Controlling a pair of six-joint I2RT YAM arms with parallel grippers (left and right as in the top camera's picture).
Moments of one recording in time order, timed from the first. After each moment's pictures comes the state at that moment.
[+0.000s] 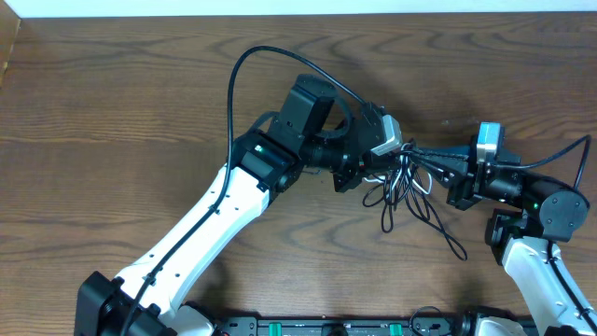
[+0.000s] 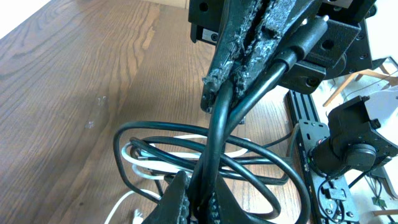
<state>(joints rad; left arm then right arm) -0.62 1.52 1.28 -0.43 0.83 0.37 -0.14 1.22 0.45 1.35 -1.38 0.64</state>
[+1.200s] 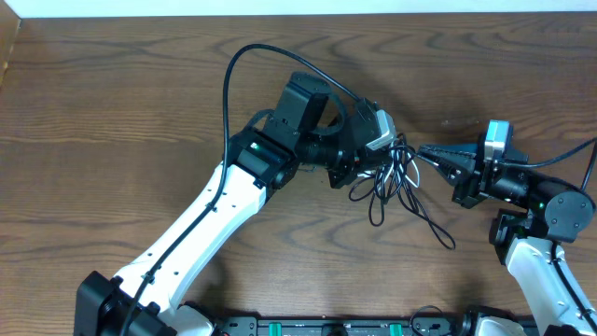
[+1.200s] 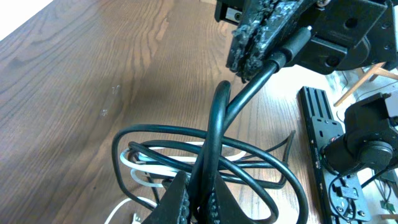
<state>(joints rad) -0.60 1.52 1.28 -0.44 0.80 0.37 -0.18 1.22 0.45 1.34 -1.38 0.64</state>
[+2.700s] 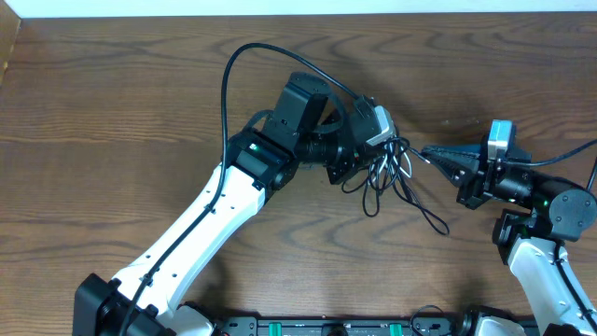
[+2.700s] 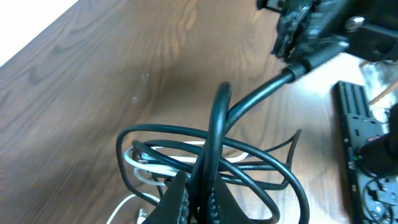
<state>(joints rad) -0.60 1.51 1.28 -0.44 0.67 0.37 -0.21 1.22 0.45 1.31 -1.42 0.64</state>
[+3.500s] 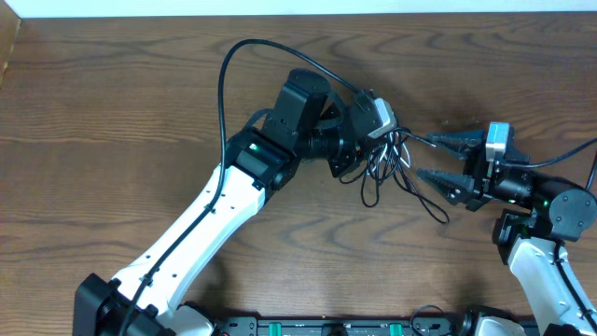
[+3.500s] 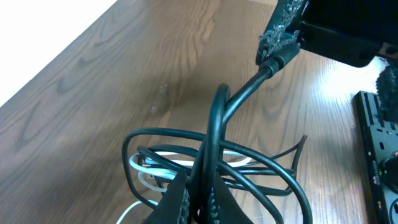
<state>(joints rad) -0.60 1.51 1.28 -0.37 0.63 0.36 -0.21 1.22 0.45 1.31 -1.45 0.64</state>
